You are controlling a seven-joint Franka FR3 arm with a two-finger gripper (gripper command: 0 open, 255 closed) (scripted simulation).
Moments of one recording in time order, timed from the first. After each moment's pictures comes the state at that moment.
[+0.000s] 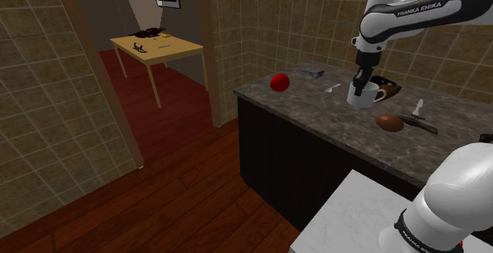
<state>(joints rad) -0.17 -0.44 -0.39 -2.31 -0.23 1.87 -0.48</state>
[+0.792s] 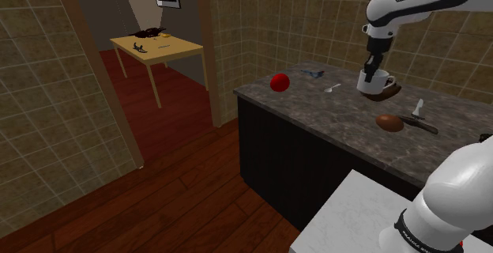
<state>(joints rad) -0.18 -0.30 -0.50 -2.09 -0.21 1.81 -0.64</state>
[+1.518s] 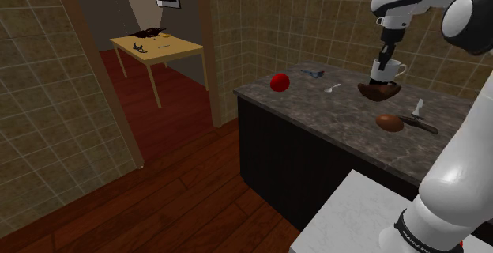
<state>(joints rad) -0.27 0.09 -0.69 -1.69 0.00 1.77 -0.99</state>
